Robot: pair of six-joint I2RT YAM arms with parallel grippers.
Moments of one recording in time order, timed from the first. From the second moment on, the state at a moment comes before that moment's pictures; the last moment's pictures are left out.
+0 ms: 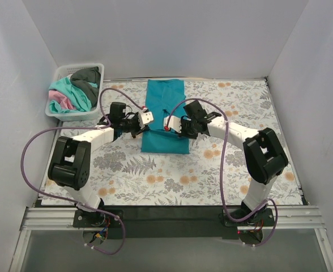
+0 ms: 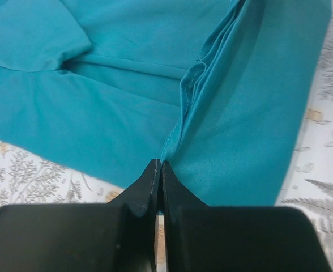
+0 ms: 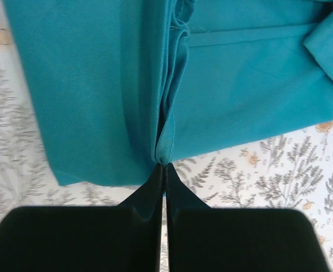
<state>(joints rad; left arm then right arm) -0.27 1.66 0.95 -0.01 0.72 0.82 0.63 1.76 1.22 -0.44 -0.23 -0.91</state>
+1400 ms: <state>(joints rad) -0.21 2.14 1.31 0.27 0.65 0.74 0.47 2.22 1.75 -0.40 -0.22 -0.95</state>
